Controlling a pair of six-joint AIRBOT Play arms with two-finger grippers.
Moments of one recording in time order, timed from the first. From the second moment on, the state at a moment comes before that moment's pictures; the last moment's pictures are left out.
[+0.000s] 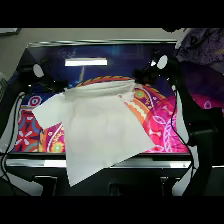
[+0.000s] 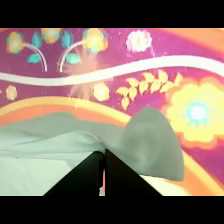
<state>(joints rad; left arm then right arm) -0.07 -1.81 1.73 1.52 -1.18 -1.80 0.15 -1.99 2.04 -1.19 1.17 1.76</state>
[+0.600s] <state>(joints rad) -0.04 -1.88 1.75 1.51 -1.26 -1.80 -0.13 -1.80 1.83 -1.09 1.56 1.54</state>
